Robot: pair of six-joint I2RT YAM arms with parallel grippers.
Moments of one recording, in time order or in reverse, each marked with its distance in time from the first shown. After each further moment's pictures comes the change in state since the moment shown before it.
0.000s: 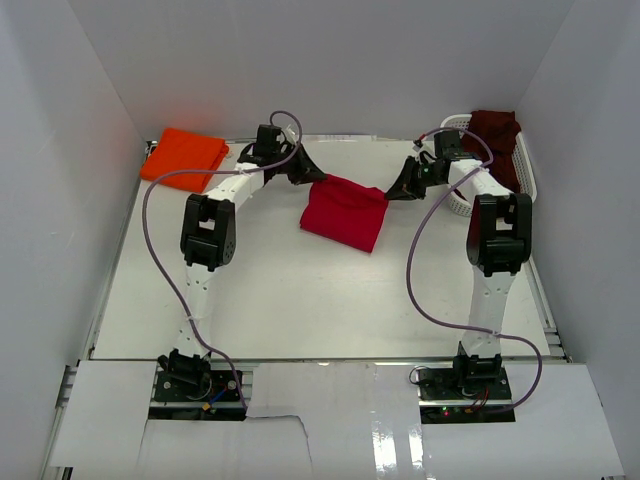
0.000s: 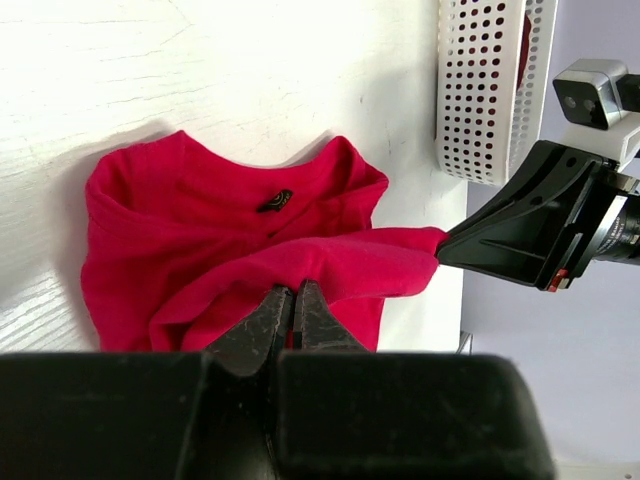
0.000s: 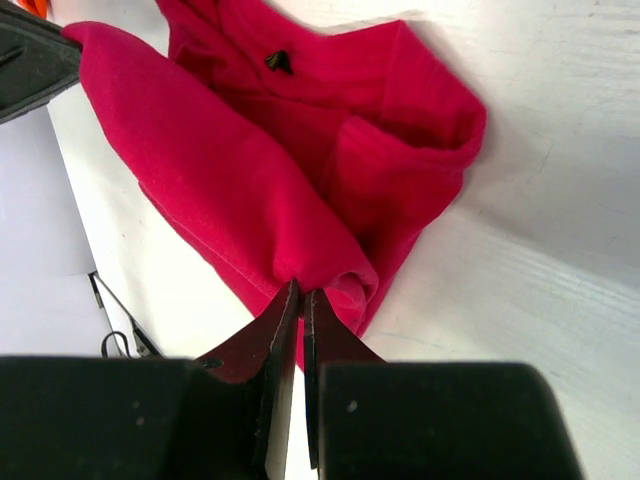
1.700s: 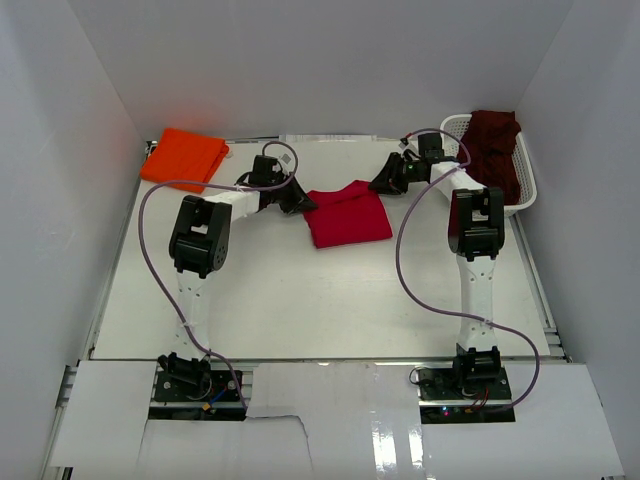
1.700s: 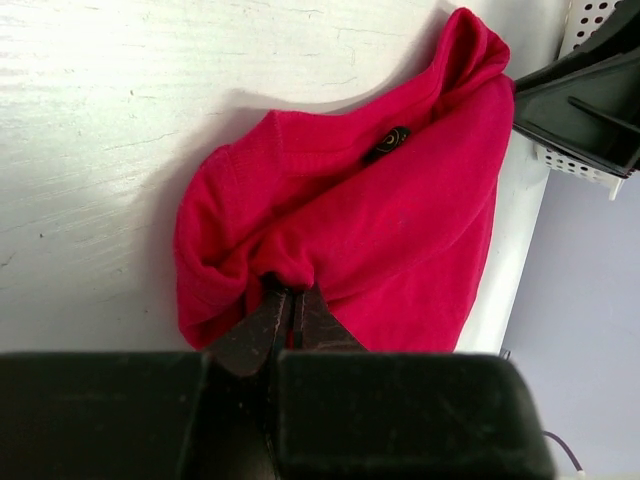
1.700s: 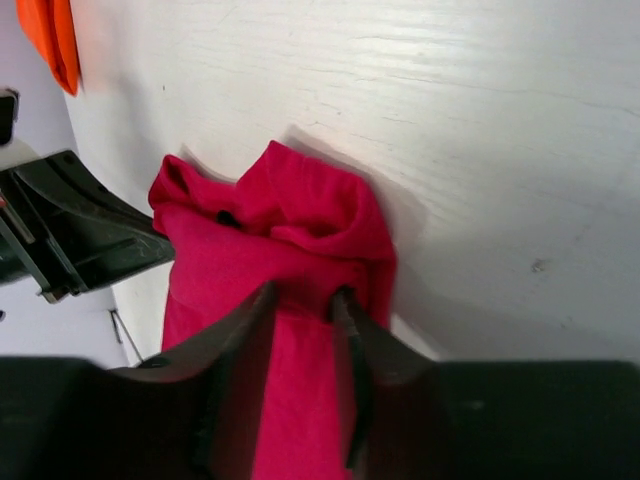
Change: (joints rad) left arm 0.001 -0.151 -0.460 0.188 -0.122 -0.014; right arm 0.028 0.317 0.259 0.190 -0.060 0.138
